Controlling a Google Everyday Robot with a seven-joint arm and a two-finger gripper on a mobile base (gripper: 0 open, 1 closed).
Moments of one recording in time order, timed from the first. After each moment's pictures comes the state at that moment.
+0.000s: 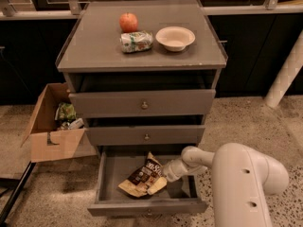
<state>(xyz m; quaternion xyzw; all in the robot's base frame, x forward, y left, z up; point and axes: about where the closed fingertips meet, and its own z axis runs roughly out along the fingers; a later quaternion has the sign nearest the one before) 0.567 -0.017 0.223 -0.44 0.81 0.34 0.16</state>
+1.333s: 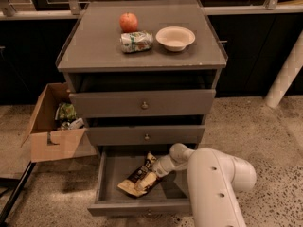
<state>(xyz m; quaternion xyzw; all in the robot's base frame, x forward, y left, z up) 0.610 0.032 0.174 -0.44 0.81 0.35 0.16</state>
